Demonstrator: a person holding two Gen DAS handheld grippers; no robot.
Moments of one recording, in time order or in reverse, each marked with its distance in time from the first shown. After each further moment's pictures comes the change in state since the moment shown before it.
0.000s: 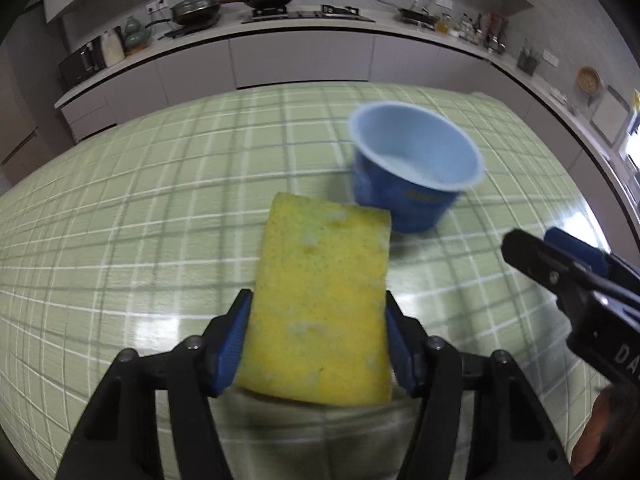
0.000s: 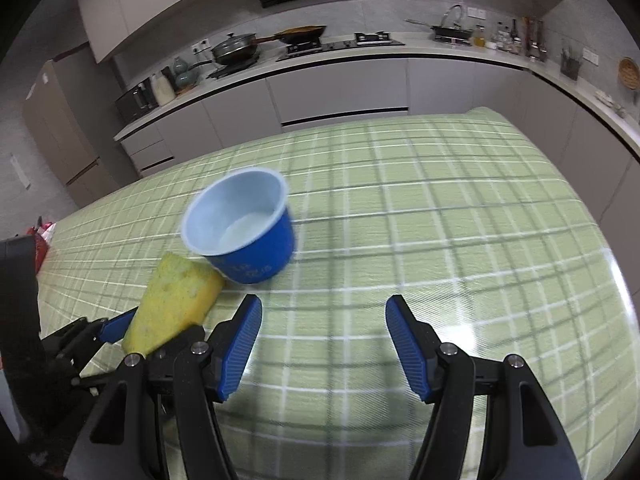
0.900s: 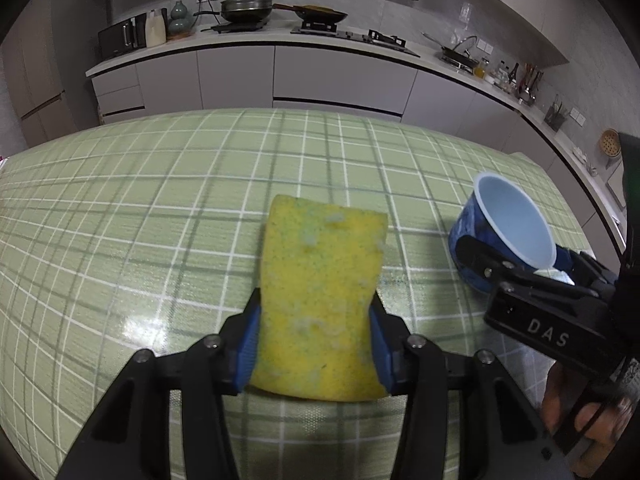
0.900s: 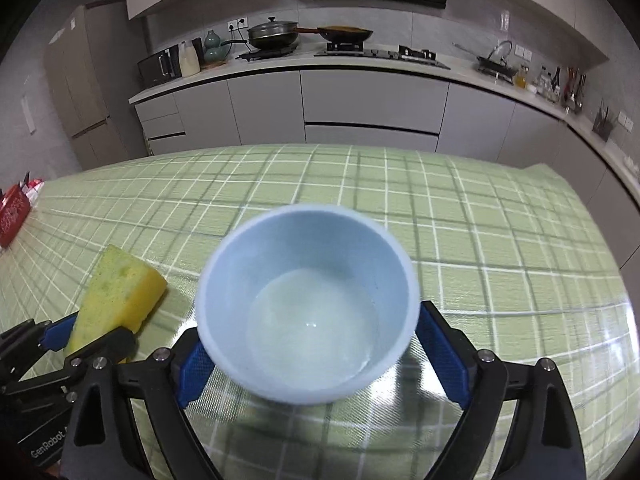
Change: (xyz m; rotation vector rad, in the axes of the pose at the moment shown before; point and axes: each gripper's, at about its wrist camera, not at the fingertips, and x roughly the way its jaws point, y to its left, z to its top) left arm 0.001 0.079 0.014 -0.146 -0.071 -0.008; right arm 0.084 0.057 0.049 -0.178 -0.012 -0.035
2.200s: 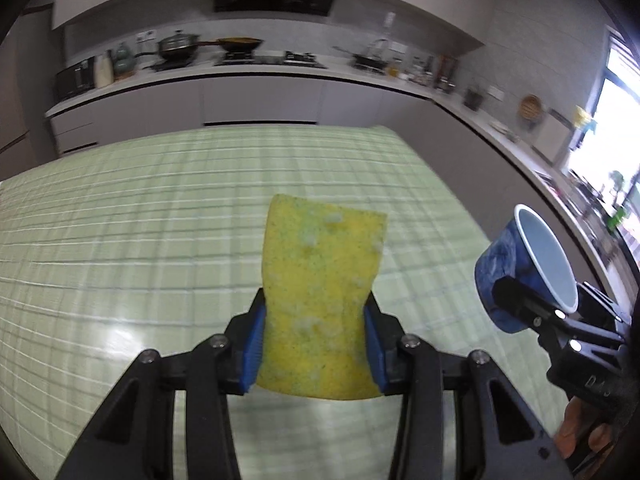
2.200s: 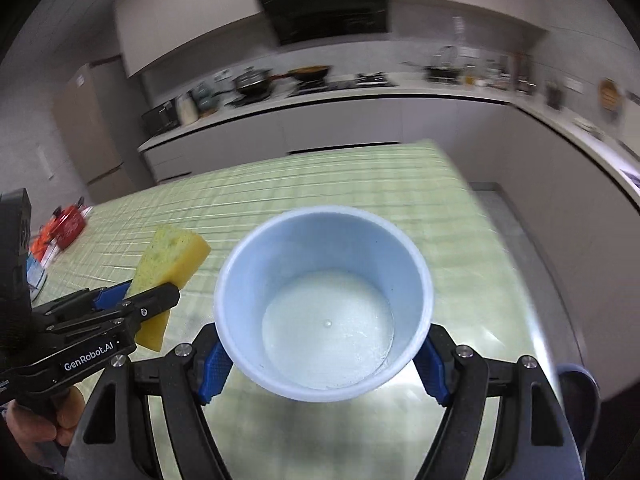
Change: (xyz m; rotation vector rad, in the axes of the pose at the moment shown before) left arm -0.158 -0.142 -0.113 0.172 -0.061 -0.203; right arm -0.297 -0.126 -0.192 0.147 -0.124 -0.007
